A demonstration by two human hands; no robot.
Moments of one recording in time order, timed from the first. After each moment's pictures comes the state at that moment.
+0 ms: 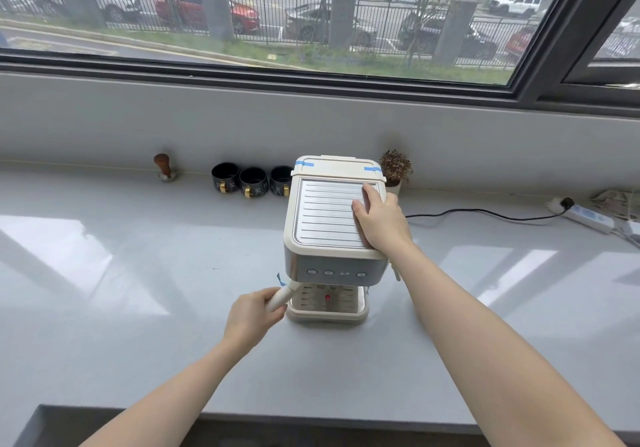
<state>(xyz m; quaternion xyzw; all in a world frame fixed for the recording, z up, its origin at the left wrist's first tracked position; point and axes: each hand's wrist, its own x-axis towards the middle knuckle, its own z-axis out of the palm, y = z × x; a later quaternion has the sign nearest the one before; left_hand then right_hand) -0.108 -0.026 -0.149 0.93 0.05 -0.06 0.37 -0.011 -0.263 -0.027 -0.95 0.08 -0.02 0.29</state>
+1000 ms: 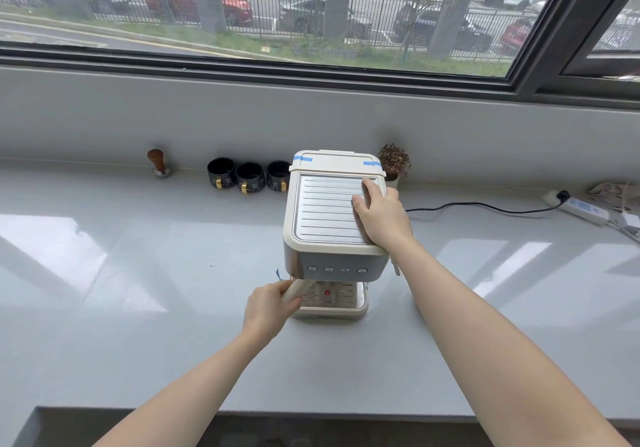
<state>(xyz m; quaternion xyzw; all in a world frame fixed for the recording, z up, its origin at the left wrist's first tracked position) -0.100 -0.054 -0.142 0.92 0.06 -0.08 0.39 -0.009 -0.263 -0.028 -0.95 0.09 -0.02 0.29</state>
